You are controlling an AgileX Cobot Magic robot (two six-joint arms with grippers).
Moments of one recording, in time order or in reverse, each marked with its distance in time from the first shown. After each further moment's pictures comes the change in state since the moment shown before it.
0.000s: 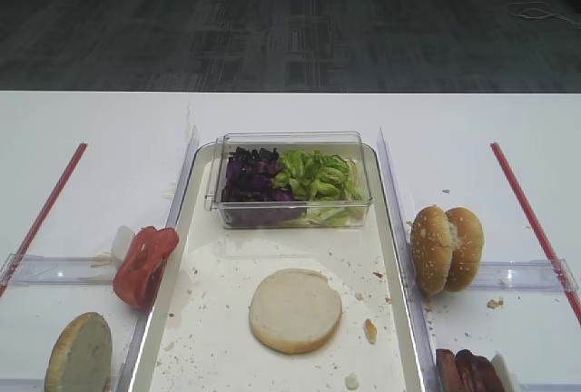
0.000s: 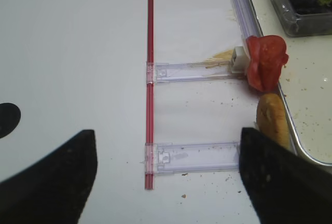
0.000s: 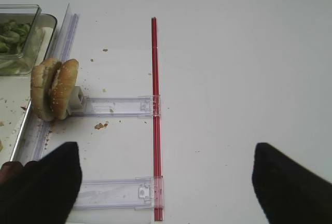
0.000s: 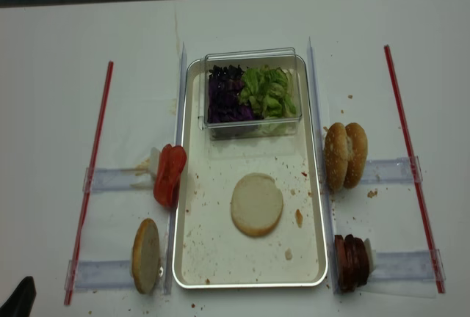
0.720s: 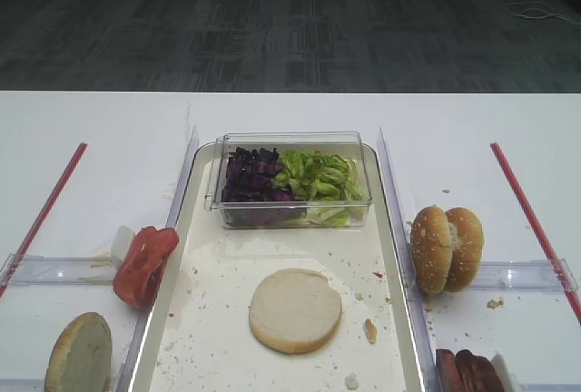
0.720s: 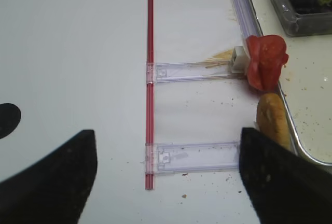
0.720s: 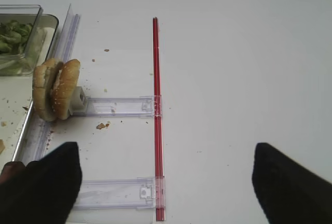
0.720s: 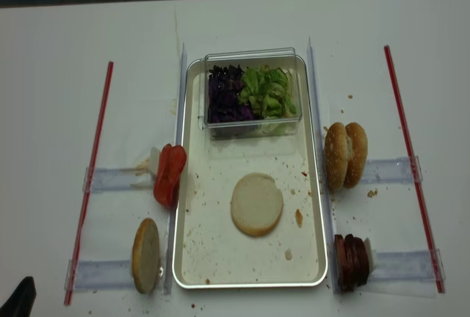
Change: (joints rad) left arm 0.000 0.000 0.000 0.000 0.000 0.003; right arm 0.000 0.000 0.000 0.005 0.000 0.000
